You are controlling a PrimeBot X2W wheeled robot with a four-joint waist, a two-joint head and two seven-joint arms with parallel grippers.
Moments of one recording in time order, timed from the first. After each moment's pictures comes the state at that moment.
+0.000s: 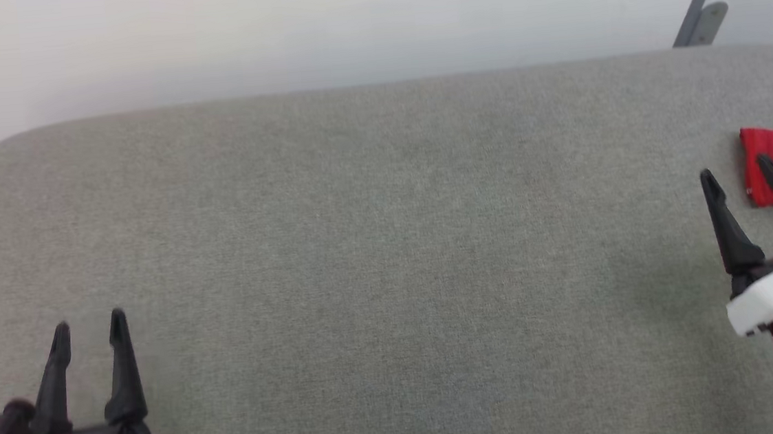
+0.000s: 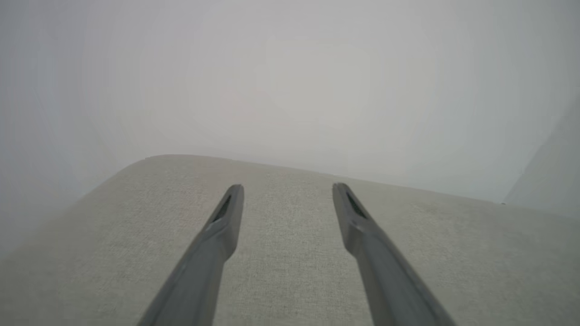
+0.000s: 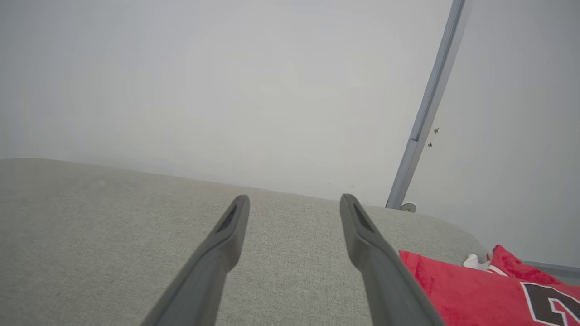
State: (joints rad) left arm 0.00 0.20 0.11 0.11 -0.38 -0.13 -0.26; right arm -0.30 -0.43 0.11 0.36 0.38 0.13 -0.26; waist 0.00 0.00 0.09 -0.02
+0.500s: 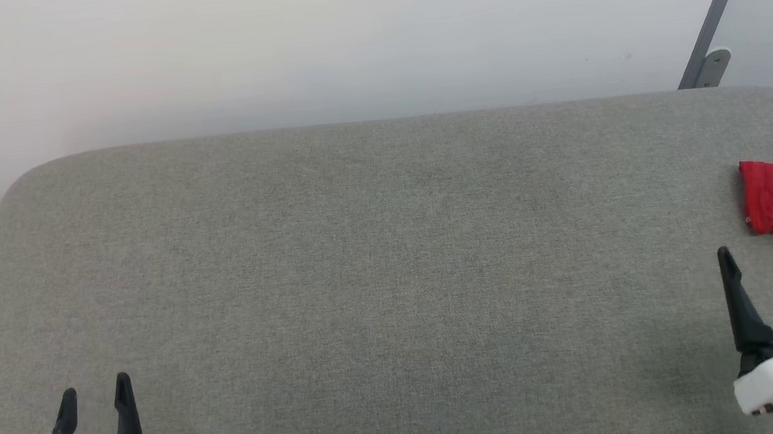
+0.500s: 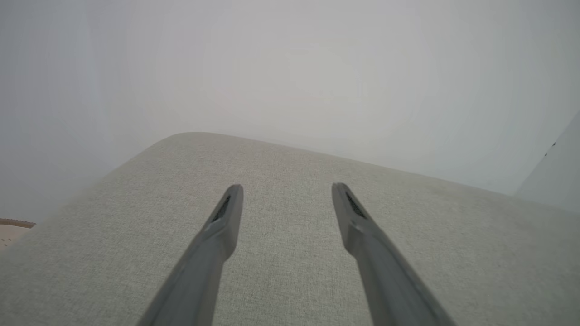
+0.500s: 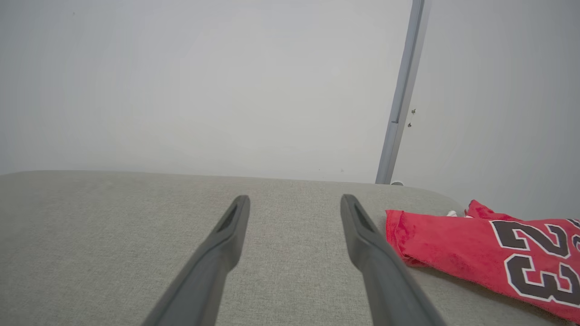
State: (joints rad) left arm 0.15 0.18 0.13 0.10 -0.40 -0.13 -0.26; right arm -0.06 -0.33 -0.04 0.25 0.33 0.13 -0.26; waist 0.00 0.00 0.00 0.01
